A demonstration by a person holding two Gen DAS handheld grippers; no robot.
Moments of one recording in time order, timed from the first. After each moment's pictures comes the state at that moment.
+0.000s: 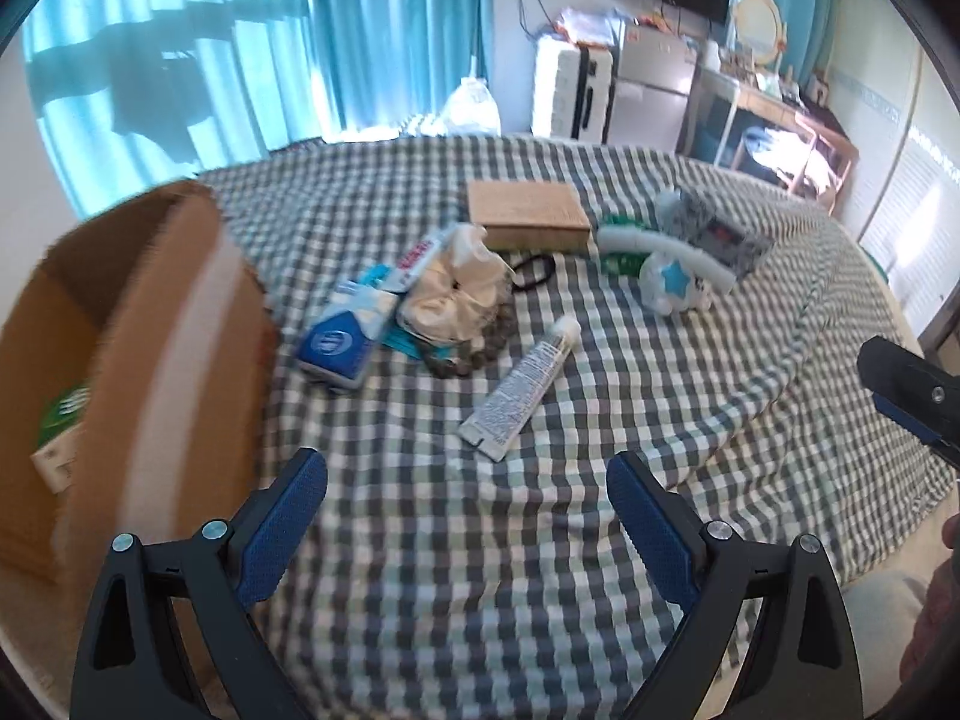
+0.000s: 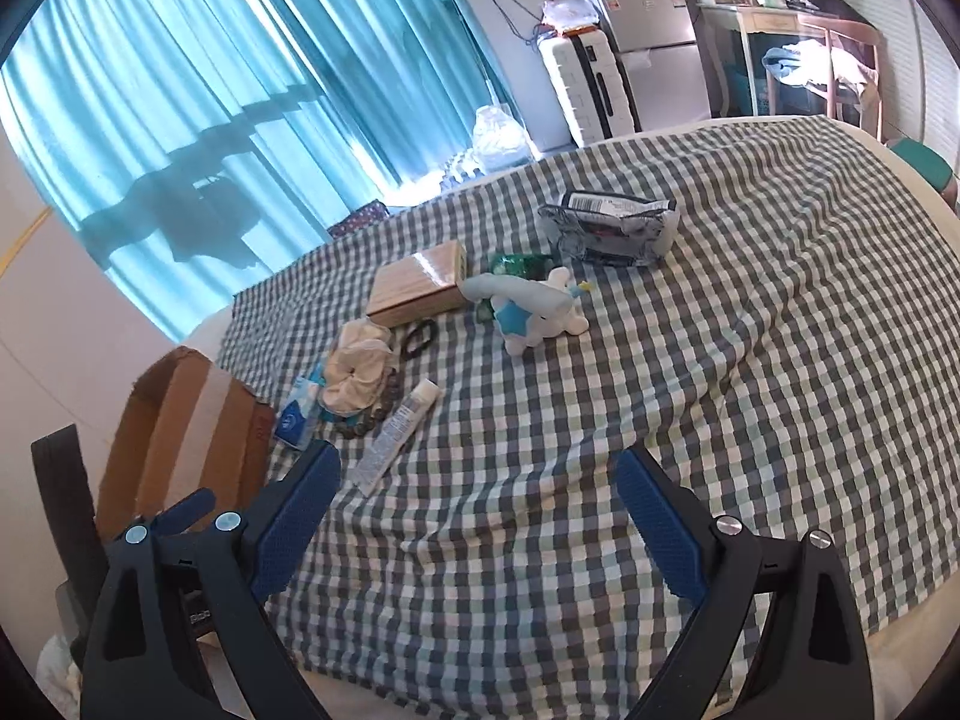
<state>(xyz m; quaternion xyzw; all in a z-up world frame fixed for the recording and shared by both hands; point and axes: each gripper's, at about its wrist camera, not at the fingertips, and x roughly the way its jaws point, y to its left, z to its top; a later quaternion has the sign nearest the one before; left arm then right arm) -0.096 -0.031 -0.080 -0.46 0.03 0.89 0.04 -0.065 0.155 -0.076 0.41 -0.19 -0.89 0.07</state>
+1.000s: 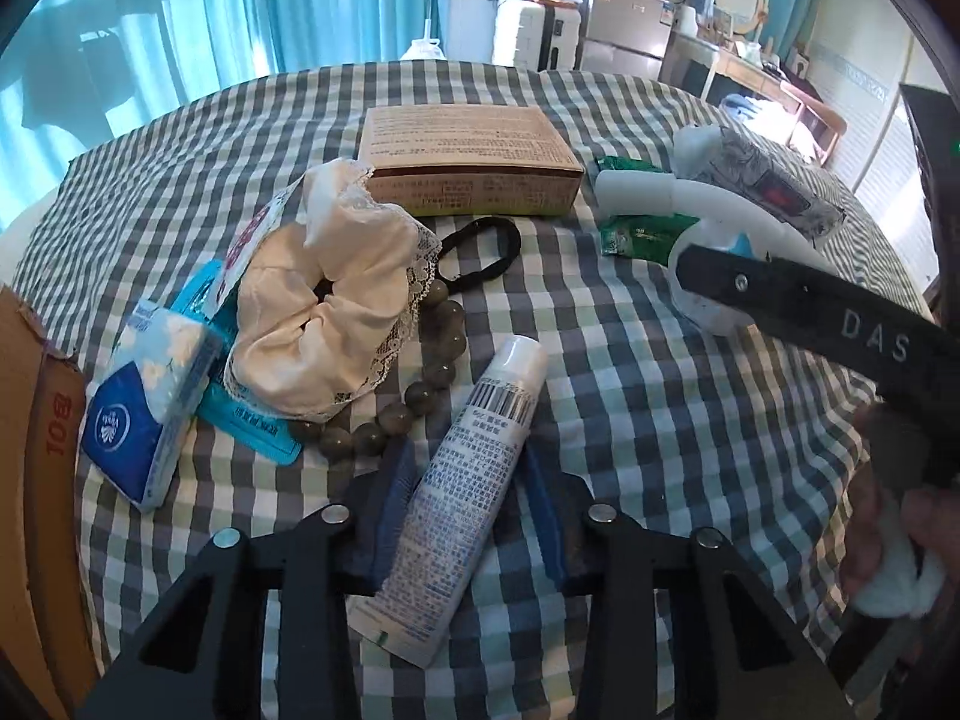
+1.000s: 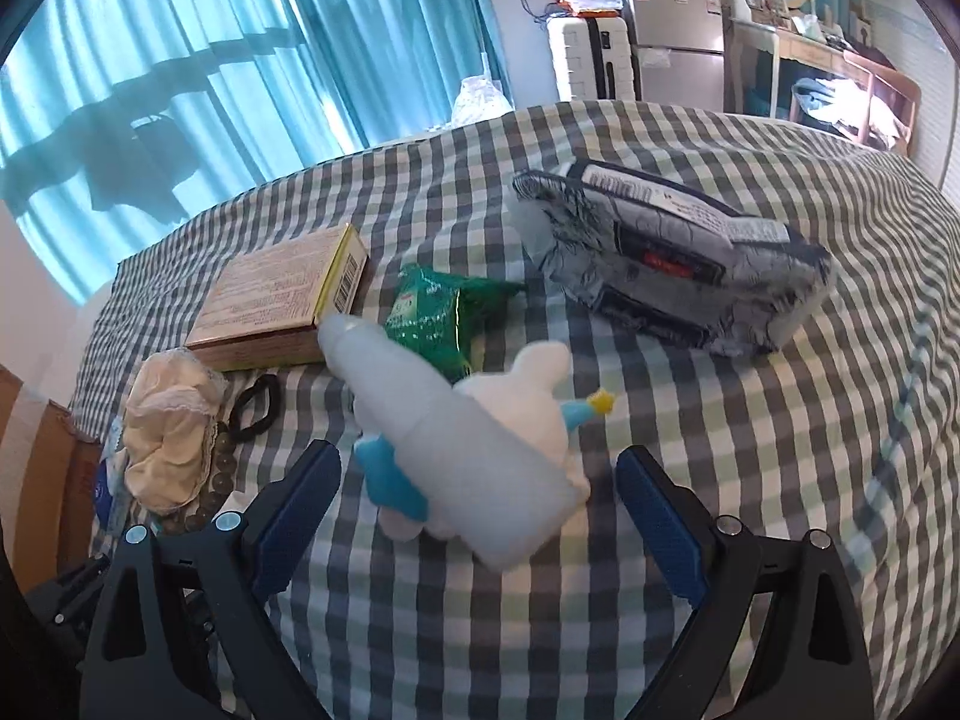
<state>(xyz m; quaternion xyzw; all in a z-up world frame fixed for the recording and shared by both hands) -0.188 0.005 -0.169 -0.49 0.03 0.87 0.10 -0.222 0.151 -0.176 0.43 -0.10 -0.90 0.04</state>
